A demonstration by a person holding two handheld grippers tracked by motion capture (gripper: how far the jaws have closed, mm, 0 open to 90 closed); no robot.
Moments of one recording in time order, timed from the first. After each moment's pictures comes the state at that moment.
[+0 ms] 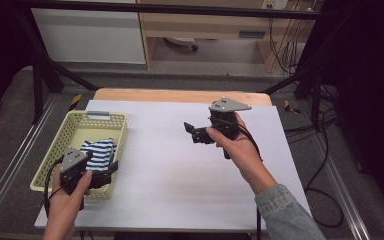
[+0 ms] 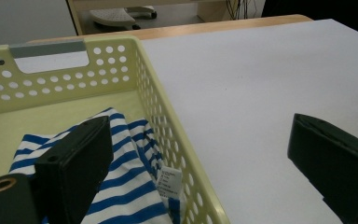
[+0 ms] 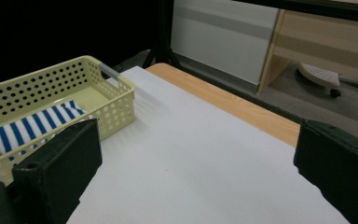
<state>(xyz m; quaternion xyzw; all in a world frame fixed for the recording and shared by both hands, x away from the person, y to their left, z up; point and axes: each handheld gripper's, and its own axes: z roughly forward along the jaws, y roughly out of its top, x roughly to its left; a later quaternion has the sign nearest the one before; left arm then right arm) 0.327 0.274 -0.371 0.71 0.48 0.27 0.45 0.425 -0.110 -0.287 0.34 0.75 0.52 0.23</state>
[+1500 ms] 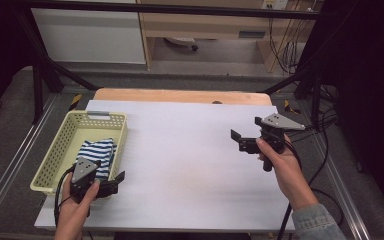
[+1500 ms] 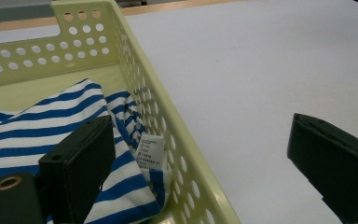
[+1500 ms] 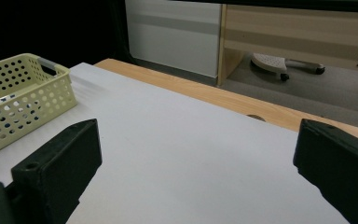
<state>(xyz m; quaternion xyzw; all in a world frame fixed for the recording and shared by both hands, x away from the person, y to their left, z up) 0.322 0.266 -0.405 0.73 0.46 0.26 0.44 0.406 -0.226 -0.323 0.41 0.70 0.52 0.26</state>
